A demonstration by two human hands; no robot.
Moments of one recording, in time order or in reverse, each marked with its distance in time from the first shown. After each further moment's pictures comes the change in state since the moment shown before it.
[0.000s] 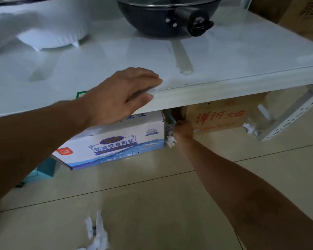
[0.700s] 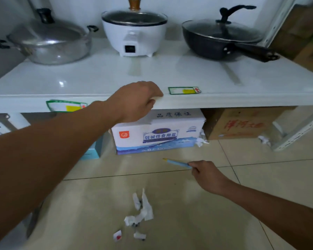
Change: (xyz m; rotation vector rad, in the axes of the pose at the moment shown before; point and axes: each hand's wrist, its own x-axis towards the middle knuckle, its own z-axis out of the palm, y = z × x) left_hand -0.170 -0.053 -0.060 0.090 0.037 -0.193; right_hand -0.246 -0.004 0.000 -0.679 -0.391 -0.512
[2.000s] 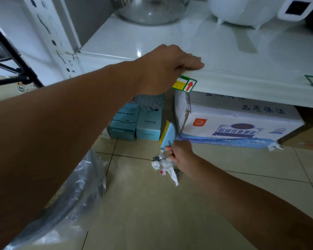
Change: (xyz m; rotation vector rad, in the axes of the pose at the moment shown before) left_hand -0.113 -0.174 -0.024 -0.323 -0.029 -0.165; right_hand 0.151 -0.259 0.183 1.092 -0.079 0.698
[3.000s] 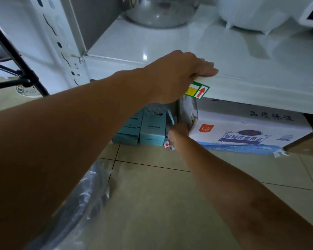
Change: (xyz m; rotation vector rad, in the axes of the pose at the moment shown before) left_hand 0.000 -0.010 0.003 0.028 0.033 0.077; right_hand 0.043 -0.056 0.043 -0.476 0.127 -0.265
